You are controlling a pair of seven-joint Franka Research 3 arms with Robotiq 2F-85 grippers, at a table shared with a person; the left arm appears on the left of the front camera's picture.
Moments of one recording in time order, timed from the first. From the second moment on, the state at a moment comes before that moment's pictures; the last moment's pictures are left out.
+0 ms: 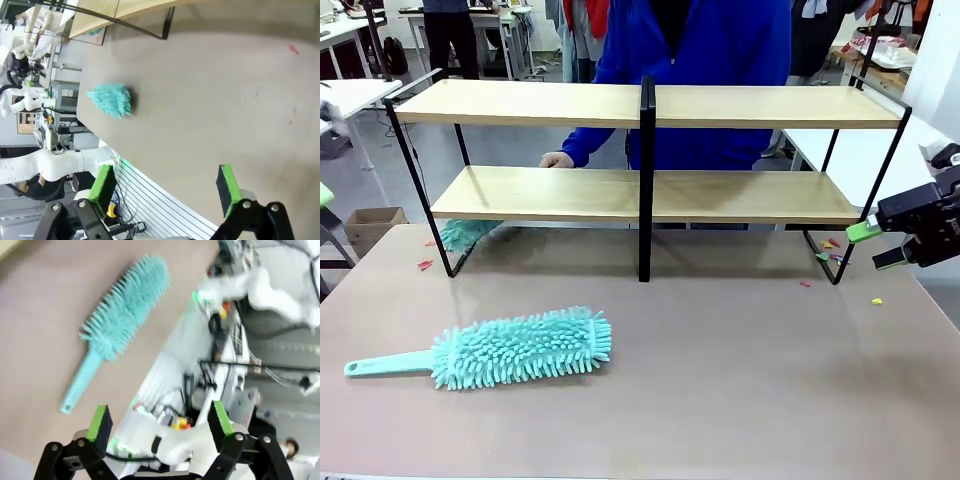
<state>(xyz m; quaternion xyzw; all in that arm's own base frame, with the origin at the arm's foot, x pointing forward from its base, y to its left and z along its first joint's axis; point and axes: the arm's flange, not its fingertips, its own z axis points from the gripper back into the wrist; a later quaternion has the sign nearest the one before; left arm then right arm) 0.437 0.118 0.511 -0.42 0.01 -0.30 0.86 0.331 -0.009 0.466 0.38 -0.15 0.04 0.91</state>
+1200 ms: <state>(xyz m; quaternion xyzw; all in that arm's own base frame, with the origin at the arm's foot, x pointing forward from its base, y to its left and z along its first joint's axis) 0.407 0.028 0.433 -0.75 0.06 -0.20 0.63 0.287 -0.074 0.522 0.59 -0.16 0.08 0.78</state>
